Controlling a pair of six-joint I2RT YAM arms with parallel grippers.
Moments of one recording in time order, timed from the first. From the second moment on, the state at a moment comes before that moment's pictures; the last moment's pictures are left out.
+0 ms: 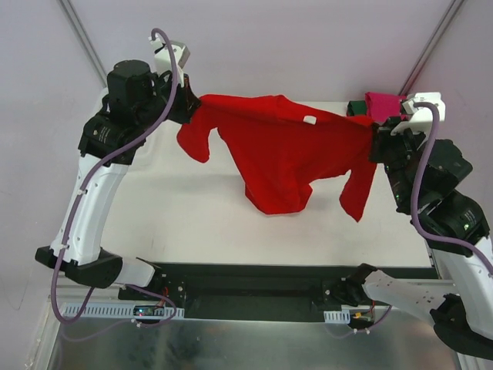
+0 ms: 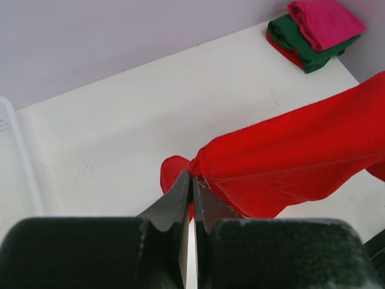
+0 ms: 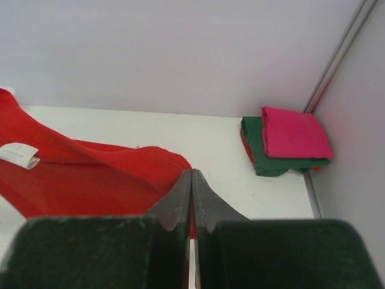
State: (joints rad) left arm -0.41 1.39 1.97 -0.86 0.13 -0.06; right arm 0.71 0.92 1.57 -0.66 0.67 -0.04
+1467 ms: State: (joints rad) left arm -0.41 1.21 1.24 -0.79 0.06 -0.15; right arm 0.89 1.13 0.87 -0.65 0.23 0.33
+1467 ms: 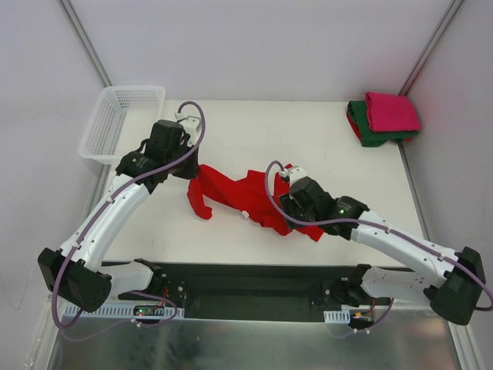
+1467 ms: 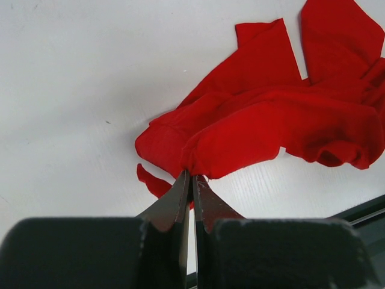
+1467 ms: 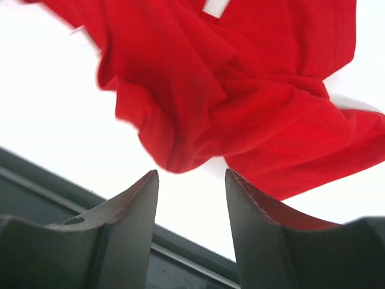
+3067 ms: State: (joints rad) left arm -0.41 1.20 1.17 -0.75 0.07 -0.17; right arm 1.34 1.56 0.85 -0.73 0.75 0.53
